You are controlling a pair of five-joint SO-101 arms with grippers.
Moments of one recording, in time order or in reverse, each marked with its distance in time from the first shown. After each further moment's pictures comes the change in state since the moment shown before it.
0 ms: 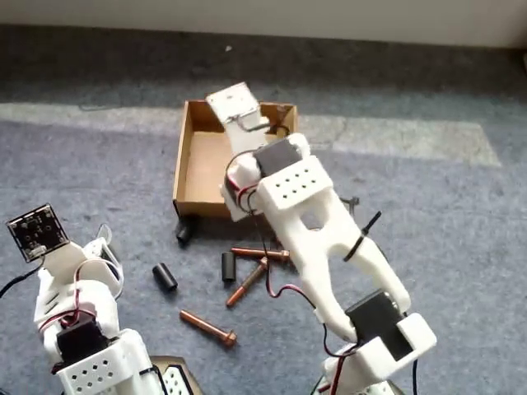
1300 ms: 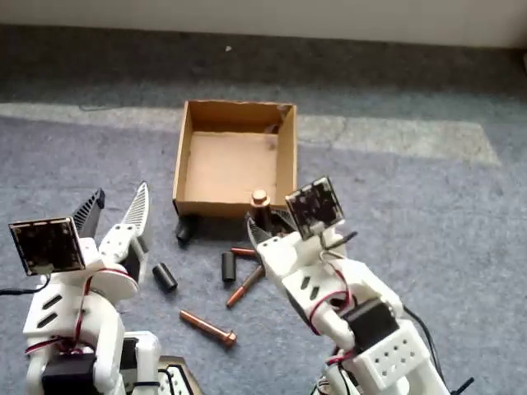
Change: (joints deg) left arm 23.0 -0.7 -28.0 6.1 0.0; right arm 1.2 -70.9 60.4 -33.6 1.6
